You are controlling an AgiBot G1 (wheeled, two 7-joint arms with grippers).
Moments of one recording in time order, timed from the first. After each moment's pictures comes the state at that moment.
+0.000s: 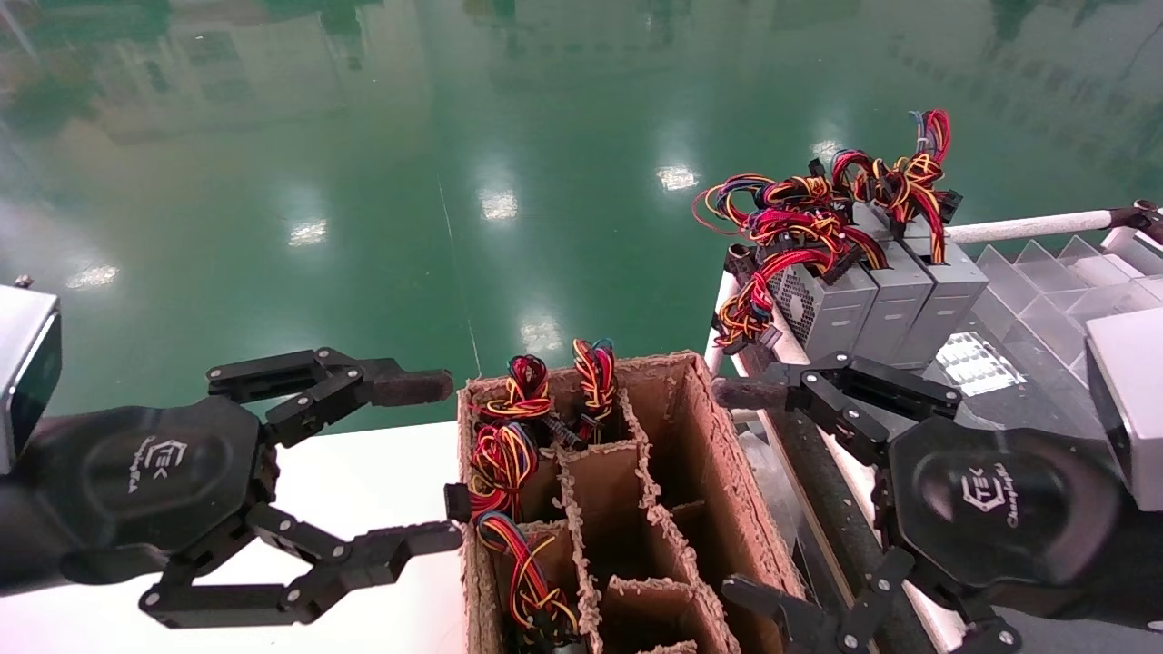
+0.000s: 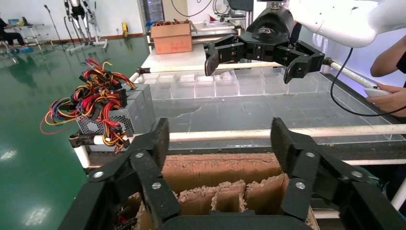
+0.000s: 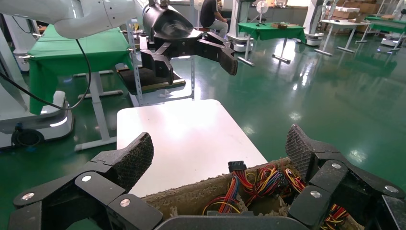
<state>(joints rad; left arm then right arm) -1.10 0.57 0.39 -1.25 0.65 1.45 -0.13 1.08 -0.61 -0.28 1.28 -0.73 -1.49 0.19</state>
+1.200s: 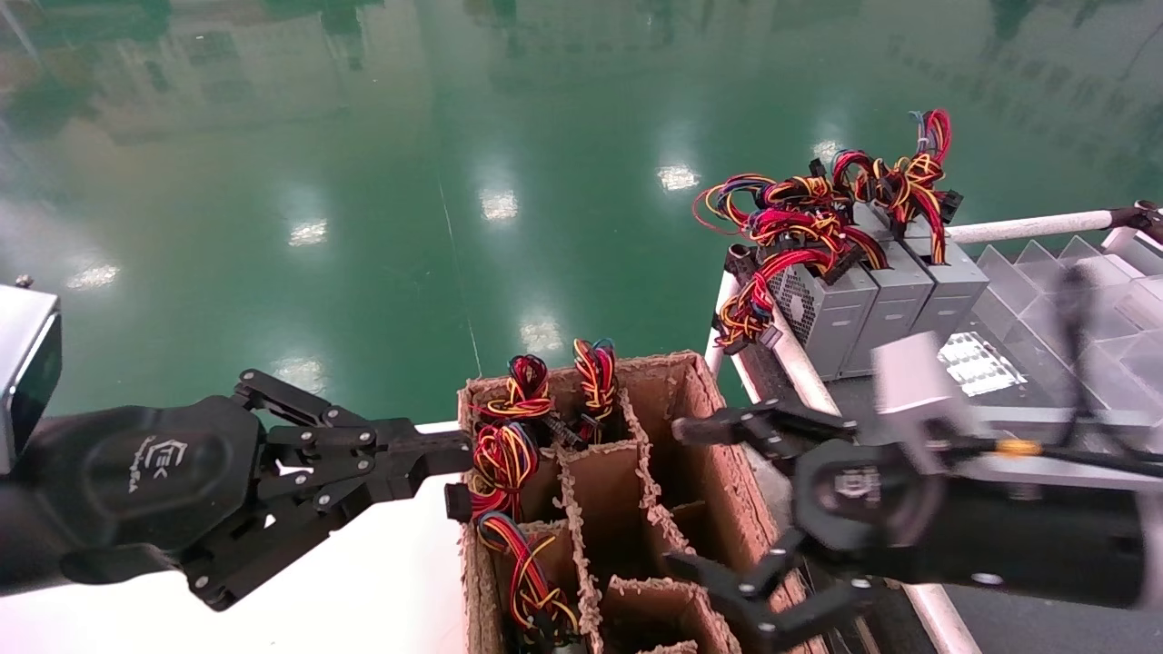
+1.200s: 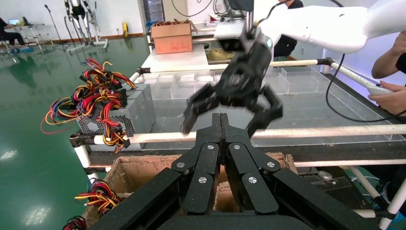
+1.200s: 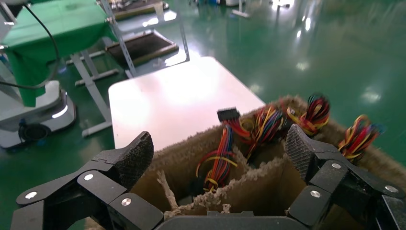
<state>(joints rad) -1.10 0.57 0.39 -1.25 0.65 1.45 -0.13 1.17 -0.73 -0.42 1.14 -0.94 -1.44 0.29</state>
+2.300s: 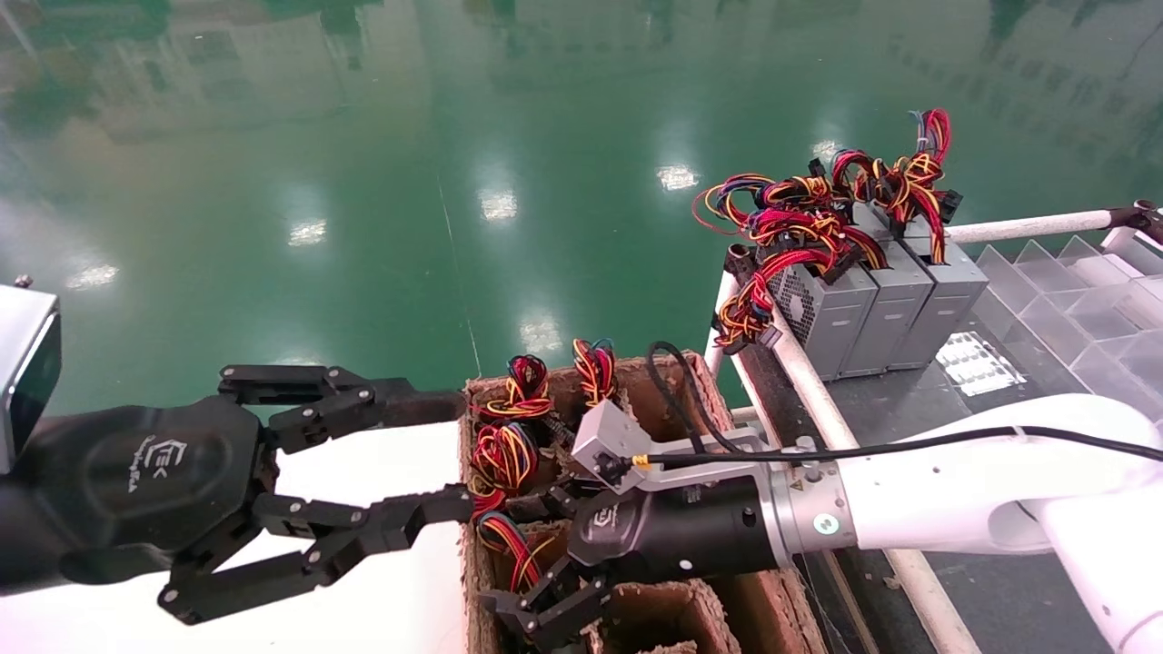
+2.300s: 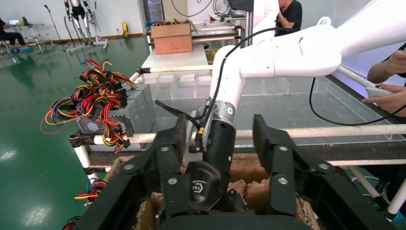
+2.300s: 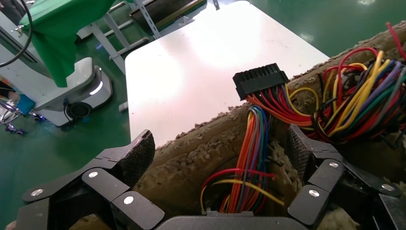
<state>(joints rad) -1.10 0.57 0.39 -1.25 0.65 1.45 -0.13 1.37 -1.20 -0.65 0.61 -1.22 -1.45 0.20</state>
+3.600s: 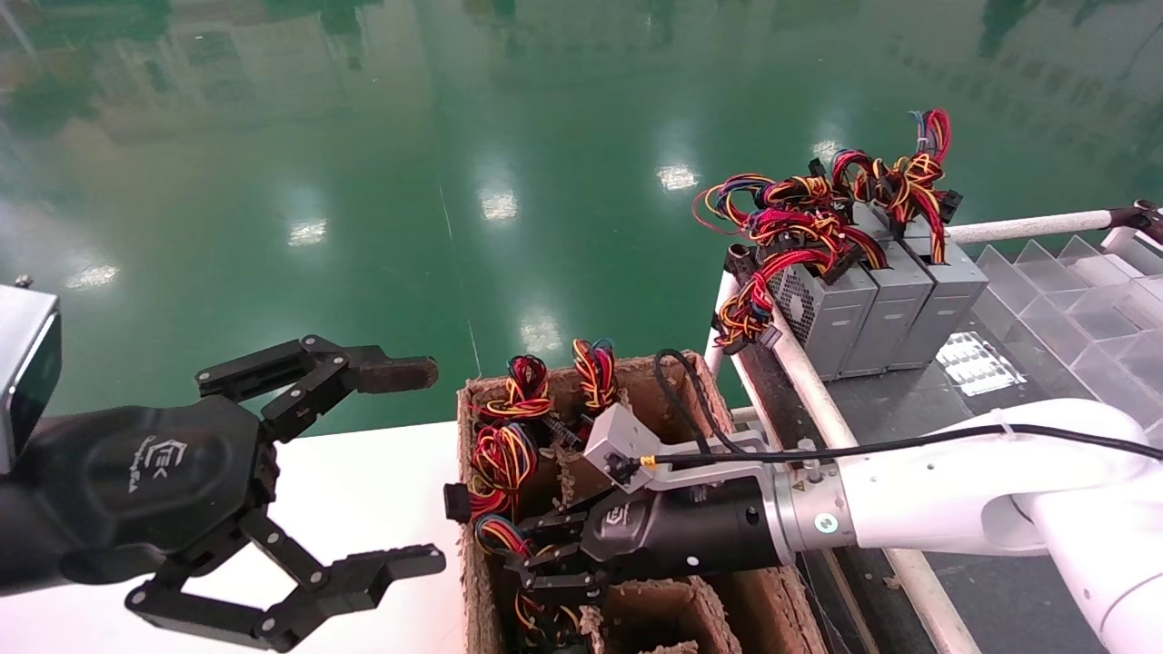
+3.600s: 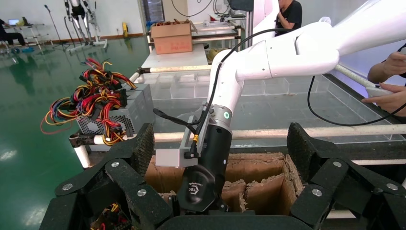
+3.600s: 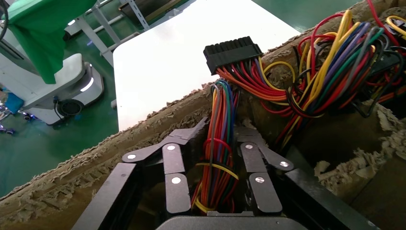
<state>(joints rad) -1.10 0.57 0.39 -1.25 0.65 1.45 -0.13 1.41 -1.24 -0.66 0.44 -1.24 -1.46 0.10</state>
